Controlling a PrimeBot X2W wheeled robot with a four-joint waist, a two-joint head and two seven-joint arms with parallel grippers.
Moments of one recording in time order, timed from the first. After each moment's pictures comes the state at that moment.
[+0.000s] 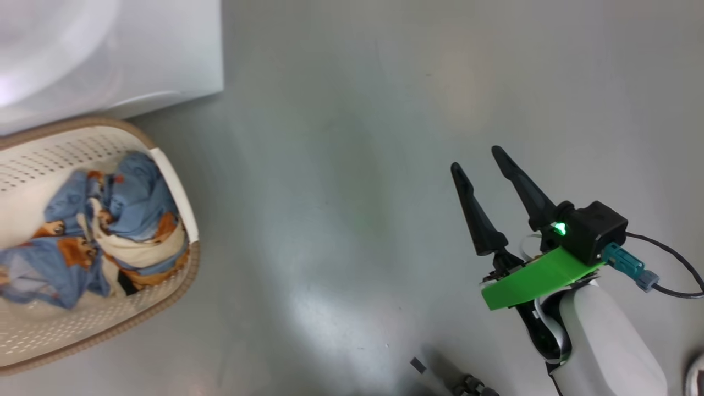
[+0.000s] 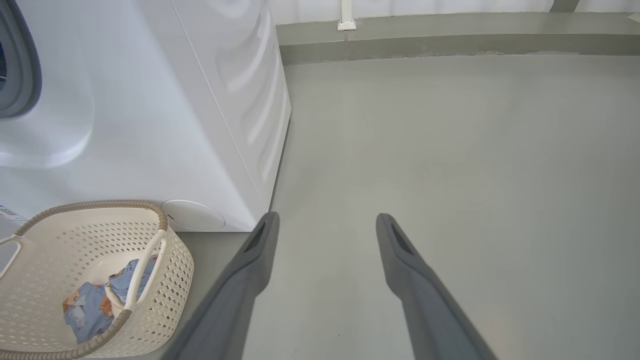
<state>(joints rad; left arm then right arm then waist) -1.51 0.48 -0.08 1.26 -0.17 -0.07 -0.23 -0.38 -0.11 0.22 0.17 0.28 0.13 -0.25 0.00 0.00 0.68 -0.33</state>
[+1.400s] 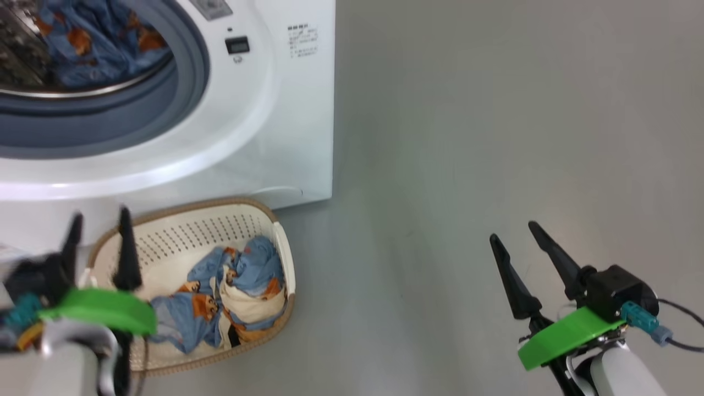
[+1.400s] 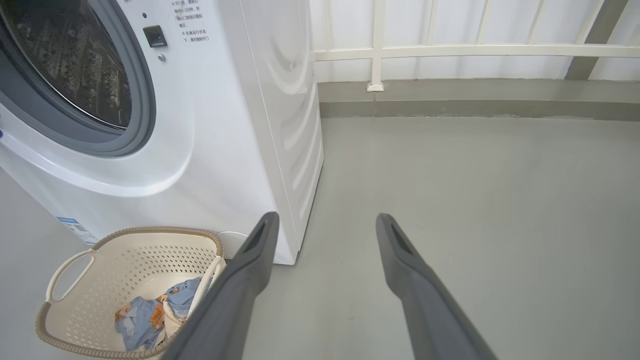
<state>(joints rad) -0.36 0.18 -0.01 0.42 -0.30 0.00 -0.26 -0.20 -0.17 0.15 0.21 0.25 0.13 -0.25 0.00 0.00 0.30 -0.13</state>
